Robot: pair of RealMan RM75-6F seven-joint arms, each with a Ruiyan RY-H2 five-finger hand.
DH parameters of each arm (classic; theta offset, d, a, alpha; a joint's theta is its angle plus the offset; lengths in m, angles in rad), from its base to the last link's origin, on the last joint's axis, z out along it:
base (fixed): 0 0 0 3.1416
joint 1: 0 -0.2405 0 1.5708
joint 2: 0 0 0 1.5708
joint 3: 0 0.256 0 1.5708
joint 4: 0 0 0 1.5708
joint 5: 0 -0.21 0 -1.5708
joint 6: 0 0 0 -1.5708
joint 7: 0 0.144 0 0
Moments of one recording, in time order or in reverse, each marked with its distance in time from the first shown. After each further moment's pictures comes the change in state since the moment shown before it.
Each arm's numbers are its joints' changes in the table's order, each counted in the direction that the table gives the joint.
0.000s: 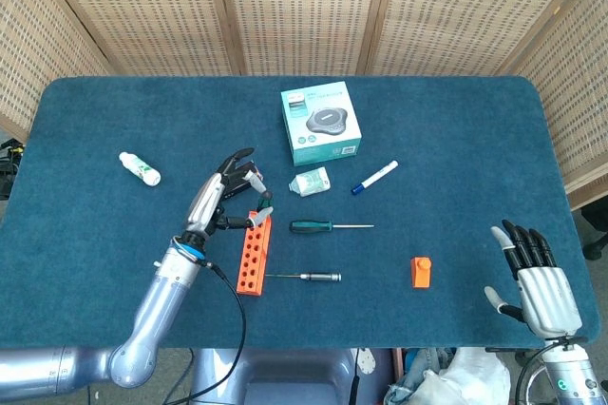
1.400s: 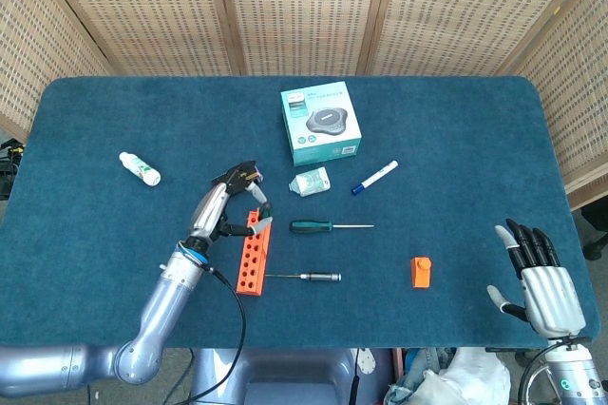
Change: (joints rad) left arm 0.011 -0.023 0.098 -0.100 -0.033 0.022 -0.039; right arm 0.001 0.004 0.002 -0.004 -0.005 -0.005 0.013
